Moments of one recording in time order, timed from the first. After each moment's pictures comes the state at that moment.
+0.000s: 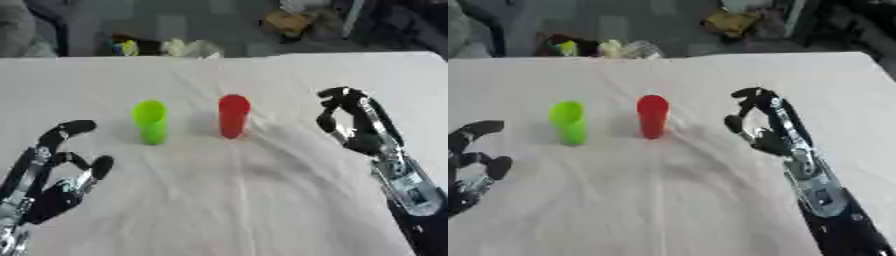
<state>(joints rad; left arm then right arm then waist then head) -0.21 0.34 -0.19 -1.81 -0.27 0.02 -0.04 -0.38 -0.36 0.01 -1.41 0.13 -0.44 0.03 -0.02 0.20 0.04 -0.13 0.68</state>
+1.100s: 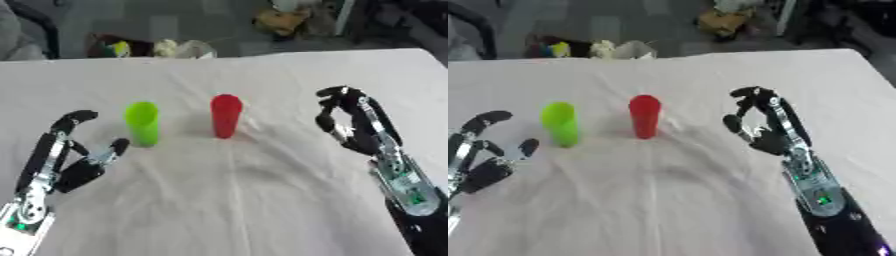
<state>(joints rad) -0.45 0.36 -0.27 -1.44 -0.39 0.08 0.13 -0.38 -0.36 0.01 -1.41 0.12 -0.44 0.03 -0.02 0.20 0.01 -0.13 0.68</state>
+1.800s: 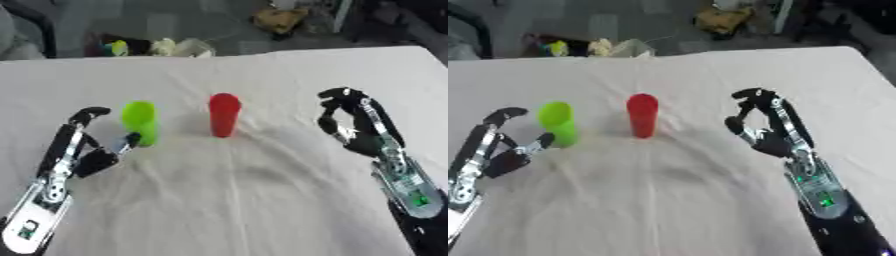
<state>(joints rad) -0.57 0.34 -0.29 -1.23 -0.41 0.03 0.17 -0.38 -0.36 0.02 -1.41 0.12 -0.44 0.04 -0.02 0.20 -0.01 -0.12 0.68</state>
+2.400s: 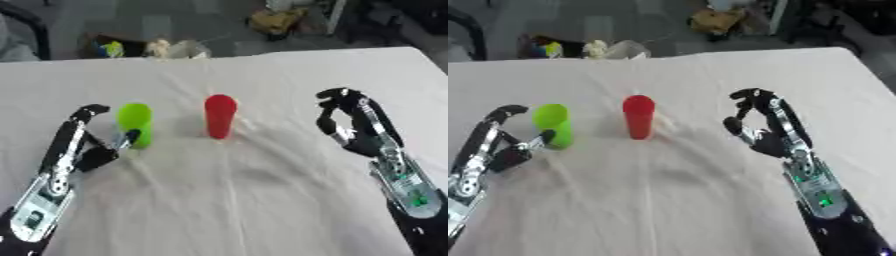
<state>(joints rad) -0.63 0.33 -0.28 -1.12 -0.42 0.00 0.19 -0.39 -0.36 0.03 -1.41 0.12 -0.45 0.04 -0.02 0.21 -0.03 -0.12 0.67</state>
